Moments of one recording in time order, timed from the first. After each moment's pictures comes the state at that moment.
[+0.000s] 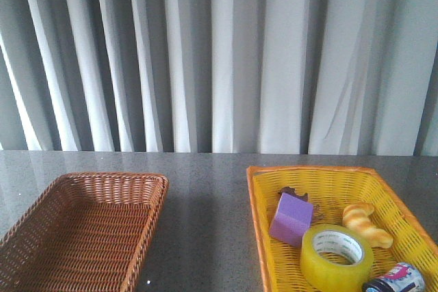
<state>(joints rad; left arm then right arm) 0.11 -0.01 0.03 -0.01 0.12 0.07 0.01 -0.01 0.03 0.26 0.08 -0.07</state>
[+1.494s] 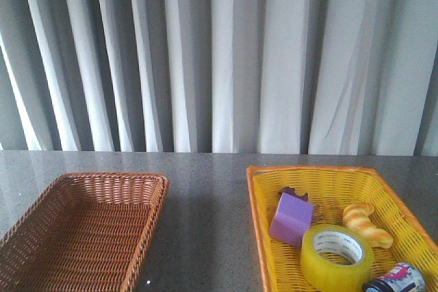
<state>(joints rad) 0.06 0.36 -0.57 0.11 0.05 -0.47 0.01 0.54 -0.63 0.42 0.09 -0.30</state>
